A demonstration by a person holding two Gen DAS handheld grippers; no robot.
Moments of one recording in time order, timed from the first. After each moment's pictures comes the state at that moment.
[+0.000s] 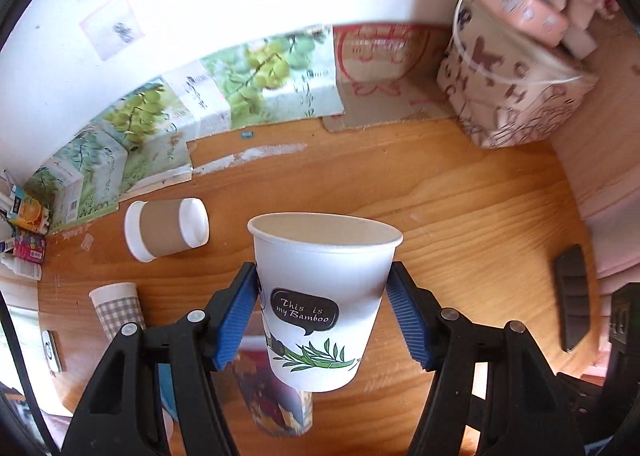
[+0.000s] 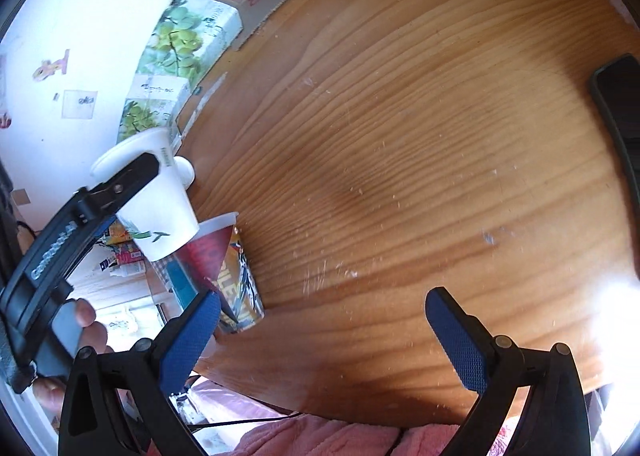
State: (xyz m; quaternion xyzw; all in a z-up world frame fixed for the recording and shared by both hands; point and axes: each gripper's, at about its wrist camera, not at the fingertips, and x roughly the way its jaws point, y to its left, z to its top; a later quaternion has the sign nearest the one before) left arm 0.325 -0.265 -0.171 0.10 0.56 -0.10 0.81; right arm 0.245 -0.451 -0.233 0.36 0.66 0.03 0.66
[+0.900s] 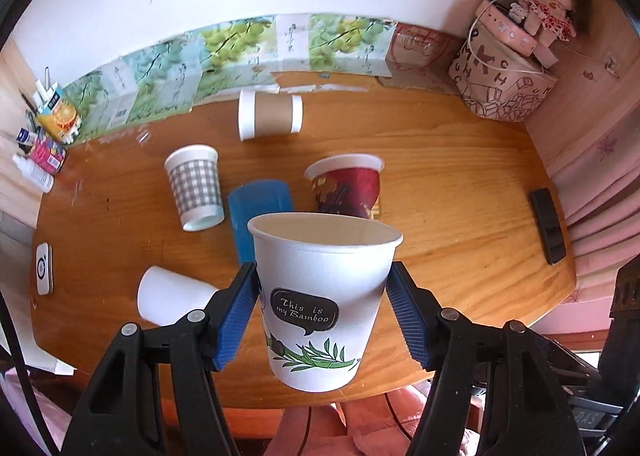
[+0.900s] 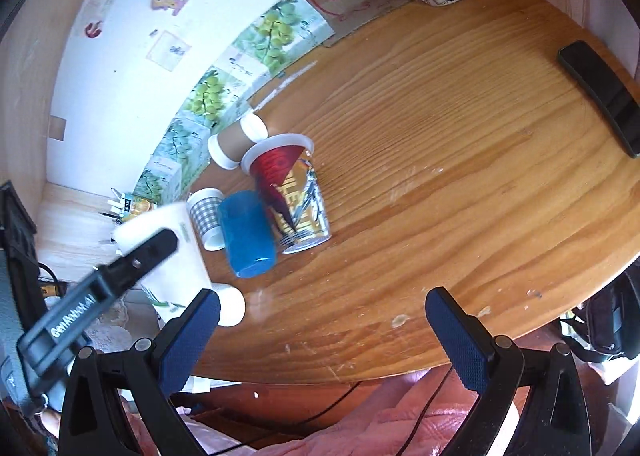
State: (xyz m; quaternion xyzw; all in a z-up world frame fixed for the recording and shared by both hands) left arm 0.203 -0.102 -0.138 0.03 0.57 -0.11 0.81; right arm 0.131 -0.321 -0.173 0.32 0.56 0.02 0.76
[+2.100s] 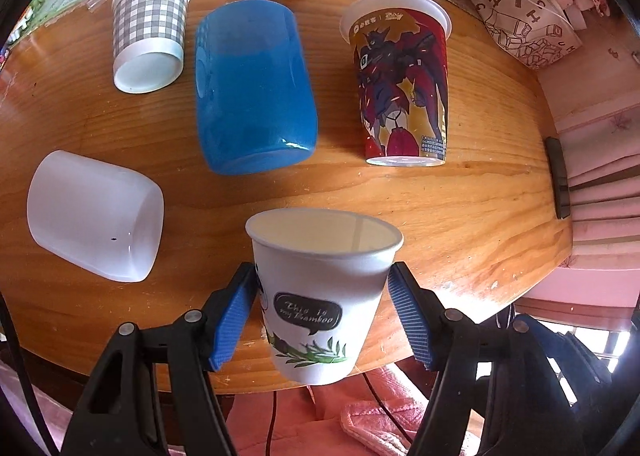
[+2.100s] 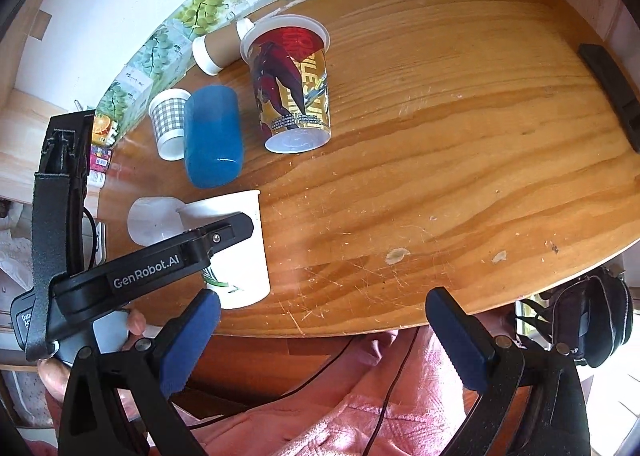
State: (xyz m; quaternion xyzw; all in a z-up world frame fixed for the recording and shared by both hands) left arm 0.190 -0.073 -0.260 -0.05 0.67 -0.16 0.72; right arm 0.109 -0.257 -0.216 0.20 0.64 0.01 0.74
